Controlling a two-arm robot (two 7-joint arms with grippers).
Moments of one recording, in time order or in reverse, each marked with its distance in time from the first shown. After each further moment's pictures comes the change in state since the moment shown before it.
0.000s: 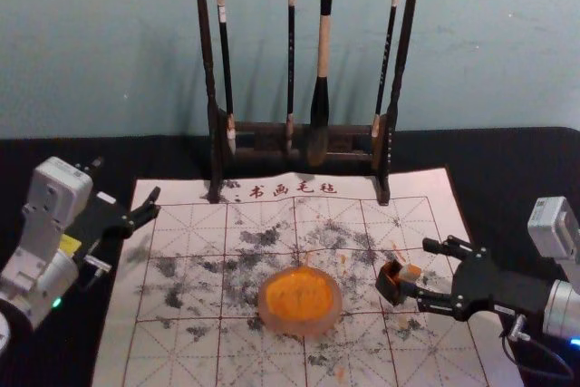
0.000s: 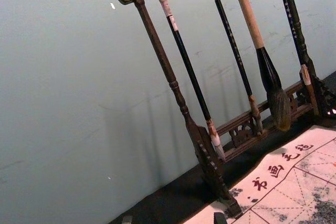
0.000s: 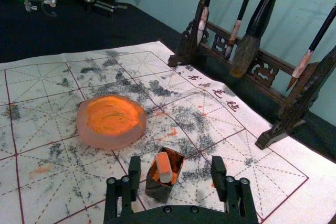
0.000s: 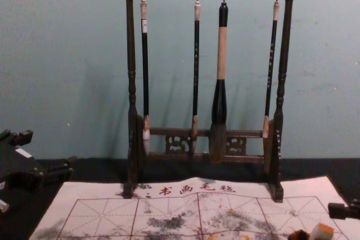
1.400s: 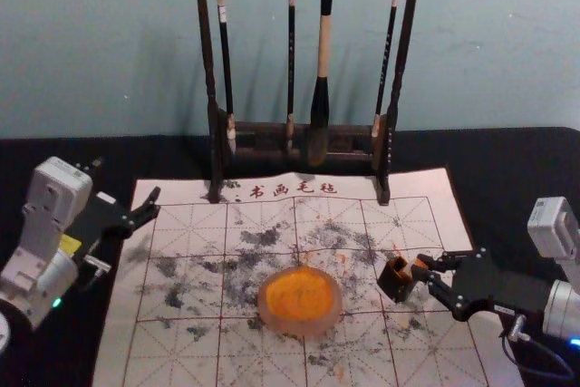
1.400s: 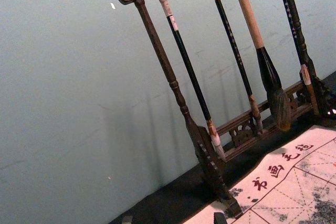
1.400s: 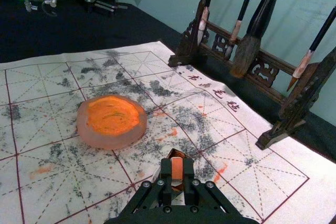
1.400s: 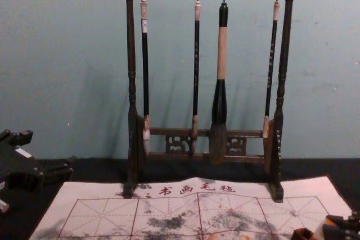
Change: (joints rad) left arm 0.000 0.000 0.000 0.000 0.000 0.000 0.000; right arm 0.000 0.000 0.000 0.000 0.000 0.000 0.000
